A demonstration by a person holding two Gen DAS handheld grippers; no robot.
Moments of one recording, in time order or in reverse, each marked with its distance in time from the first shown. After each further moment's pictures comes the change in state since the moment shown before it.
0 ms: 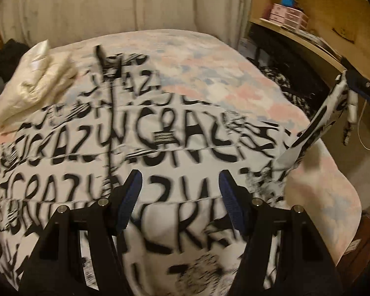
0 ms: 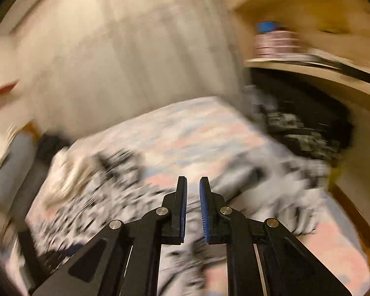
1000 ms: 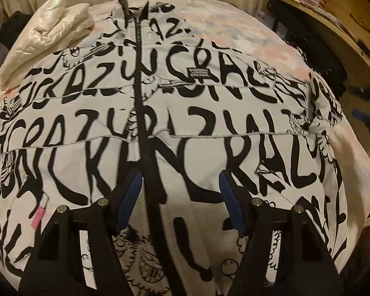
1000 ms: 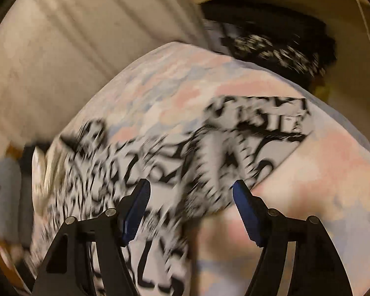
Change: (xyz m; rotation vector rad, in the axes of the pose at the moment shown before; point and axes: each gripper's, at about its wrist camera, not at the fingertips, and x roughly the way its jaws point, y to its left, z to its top) left arm 0.040 0.047 -0.085 -0.027 0.183 0.037; right arm 0.036 -0.152 -0.083 0.461 0.233 -0.177
